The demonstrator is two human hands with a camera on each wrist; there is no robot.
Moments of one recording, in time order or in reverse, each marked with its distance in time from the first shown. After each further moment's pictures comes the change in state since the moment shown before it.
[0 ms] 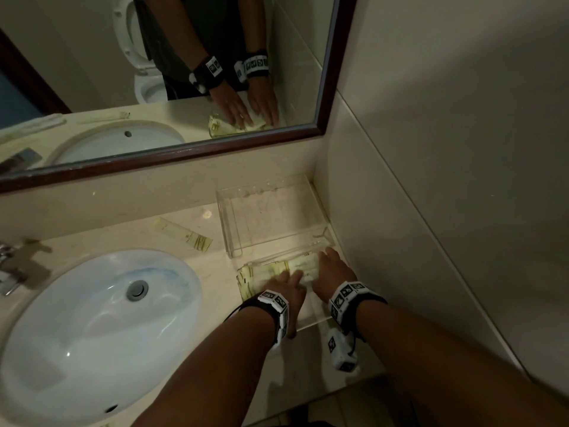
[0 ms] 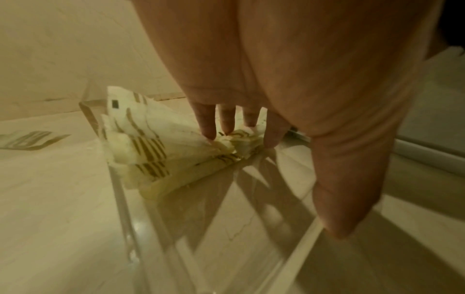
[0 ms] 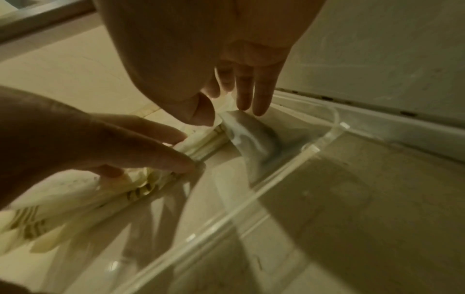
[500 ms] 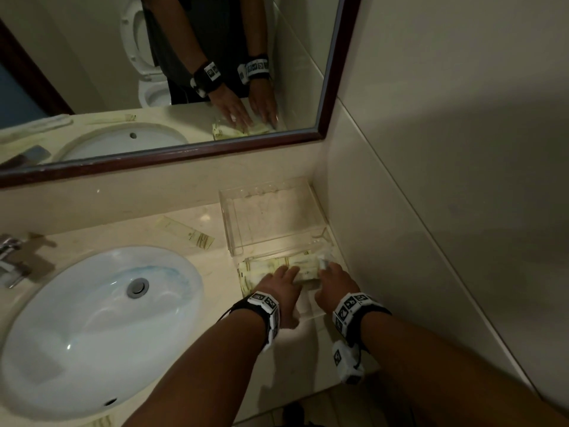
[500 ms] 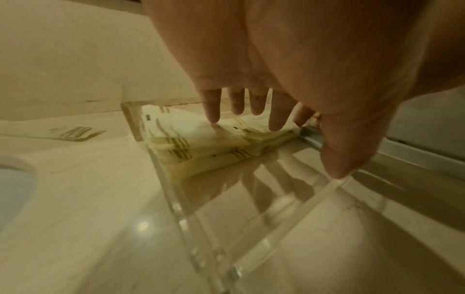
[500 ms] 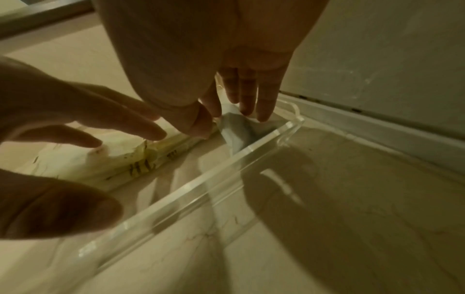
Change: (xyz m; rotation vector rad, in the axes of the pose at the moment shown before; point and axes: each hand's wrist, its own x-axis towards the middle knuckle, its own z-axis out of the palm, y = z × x) left_hand -0.021 -0.001 0.009 -0.076 0.173 -0.040; right_hand -0.025 0.013 0.016 -0.022 -0.001 -0.024
